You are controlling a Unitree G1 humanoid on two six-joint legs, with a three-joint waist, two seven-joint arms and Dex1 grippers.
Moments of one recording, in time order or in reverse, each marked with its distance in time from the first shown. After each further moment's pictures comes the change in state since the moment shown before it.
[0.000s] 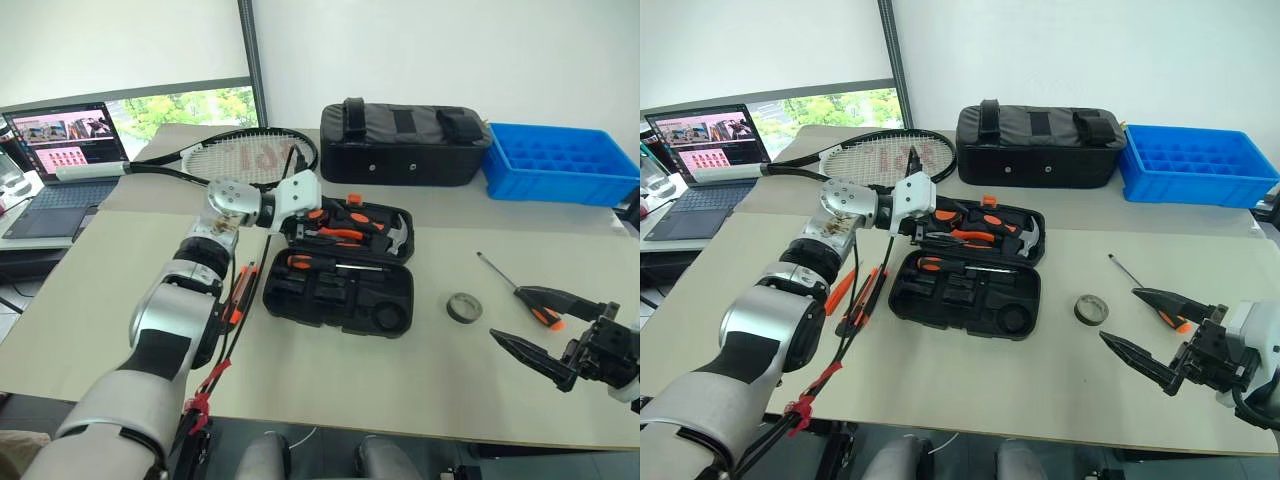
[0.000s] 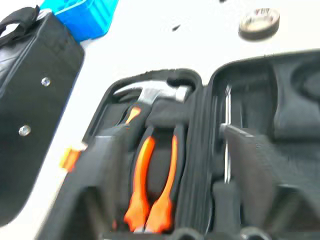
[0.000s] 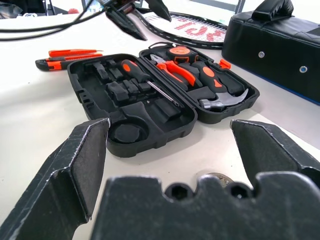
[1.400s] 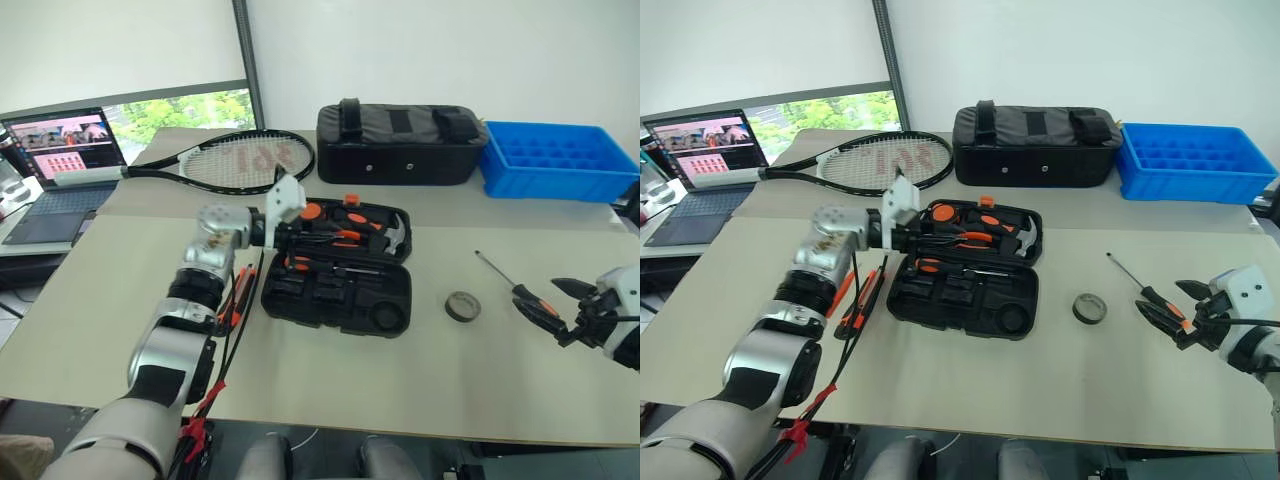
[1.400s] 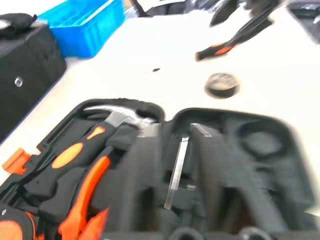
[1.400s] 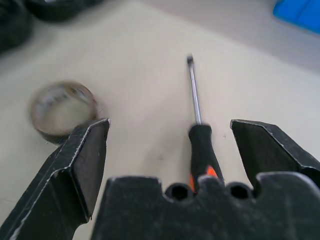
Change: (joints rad) left arm 0.283 0.129 0.067 -0.668 -0.280 0.595 -0.155; right arm -0.389 -0.175 0.246 0.635 -0.349 0.101 -0.199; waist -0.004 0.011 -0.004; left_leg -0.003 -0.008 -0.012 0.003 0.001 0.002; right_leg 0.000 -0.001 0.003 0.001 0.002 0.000
